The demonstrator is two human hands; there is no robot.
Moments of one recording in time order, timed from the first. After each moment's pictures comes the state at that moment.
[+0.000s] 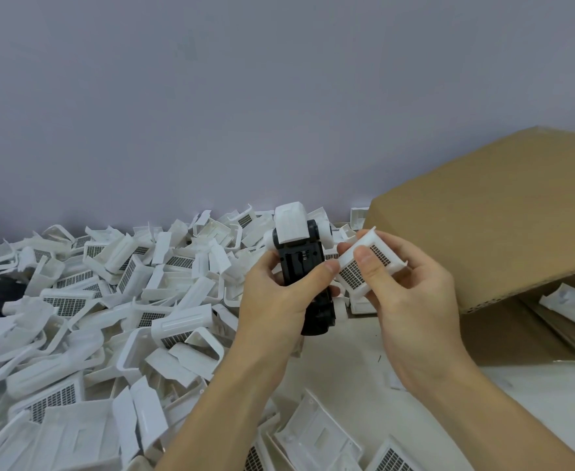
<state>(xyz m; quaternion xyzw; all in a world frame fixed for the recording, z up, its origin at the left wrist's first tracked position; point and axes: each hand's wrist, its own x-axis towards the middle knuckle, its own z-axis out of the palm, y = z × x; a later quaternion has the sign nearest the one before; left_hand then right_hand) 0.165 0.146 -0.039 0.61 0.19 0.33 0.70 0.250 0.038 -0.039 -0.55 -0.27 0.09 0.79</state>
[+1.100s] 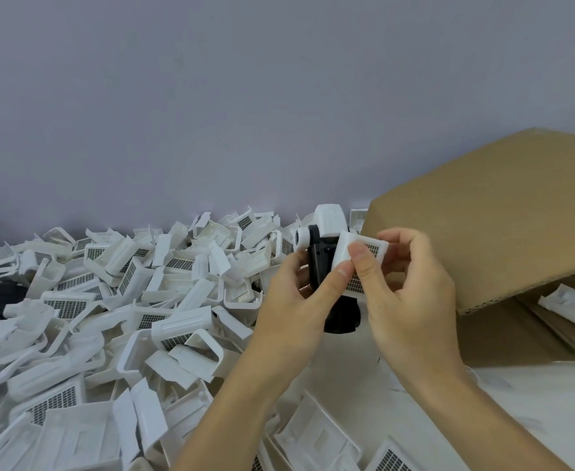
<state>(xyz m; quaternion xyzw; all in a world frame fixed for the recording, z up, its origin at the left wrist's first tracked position) 0.168 0.136 -0.039 0.67 0.14 0.30 0.66 0.247 0.038 -0.037 -0.69 -0.30 -0.10 0.65</state>
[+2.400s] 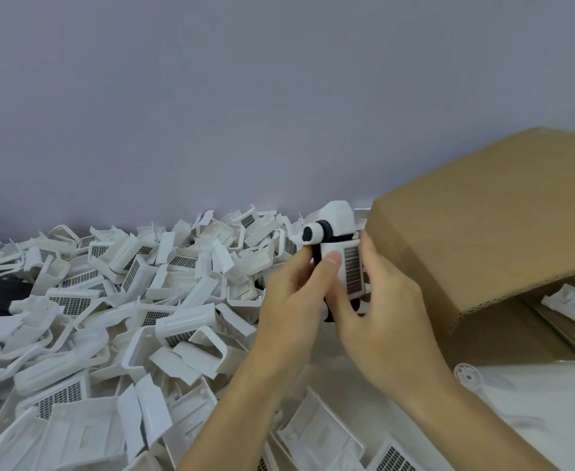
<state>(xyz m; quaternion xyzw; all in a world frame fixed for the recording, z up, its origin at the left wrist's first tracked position) 0.167 0.133 -0.035 0.66 0.11 0.31 0.68 0.236 0.040 -0.042 -0.75 -0.40 -0.03 0.52</state>
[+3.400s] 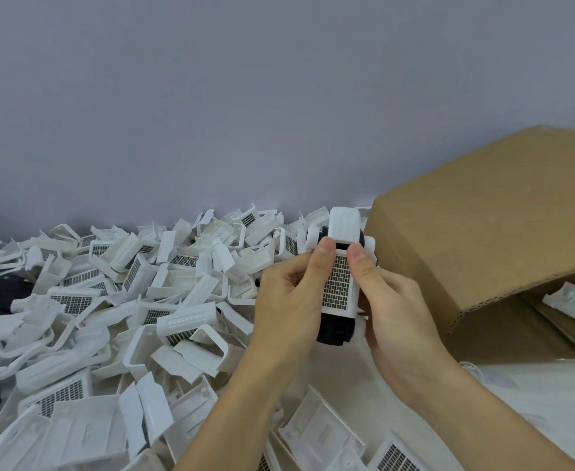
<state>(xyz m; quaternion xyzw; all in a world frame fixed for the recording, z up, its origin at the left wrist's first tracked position) 0.167 0.132 -0.032 0.66 0.14 0.33 0.66 0.237 0.043 -0.039 -0.53 -0.26 0.25 0.77</state>
